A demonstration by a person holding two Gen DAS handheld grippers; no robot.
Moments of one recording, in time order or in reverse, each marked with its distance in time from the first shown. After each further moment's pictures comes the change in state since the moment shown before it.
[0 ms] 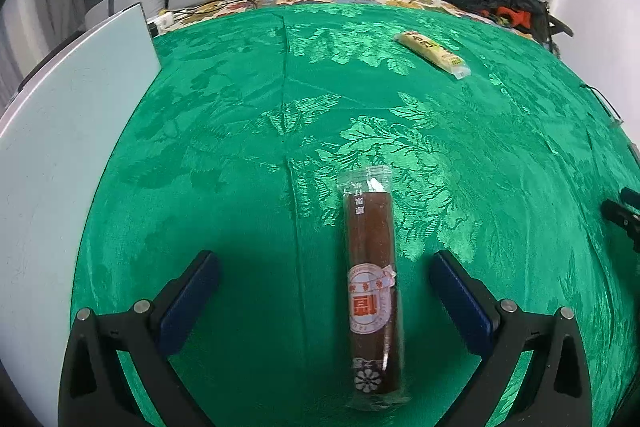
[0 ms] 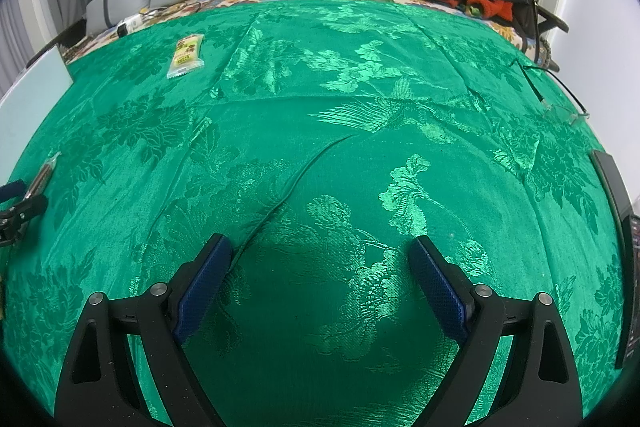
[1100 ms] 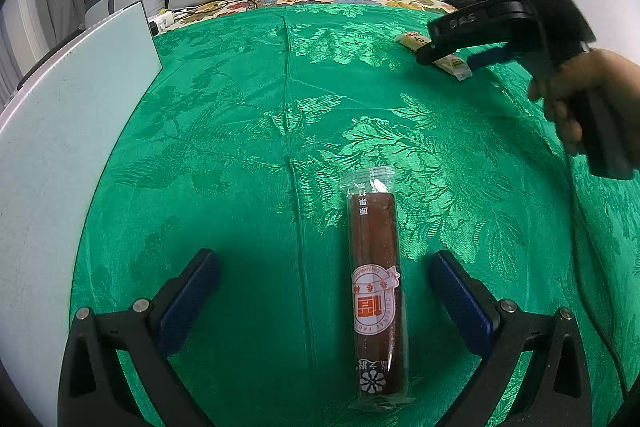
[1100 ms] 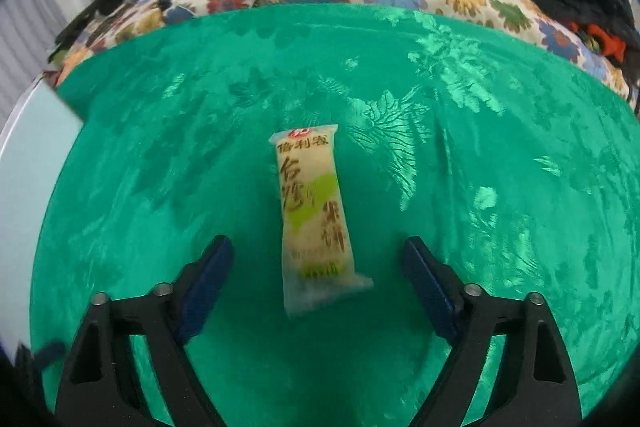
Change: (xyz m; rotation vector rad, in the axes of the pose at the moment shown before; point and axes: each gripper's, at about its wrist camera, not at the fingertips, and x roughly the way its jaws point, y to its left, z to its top) left arm 0.000 0.001 -0.001 -0.002 -0.002 -0.001; right arm 0.142 0.141 0.189 -0.129 0.165 0.168
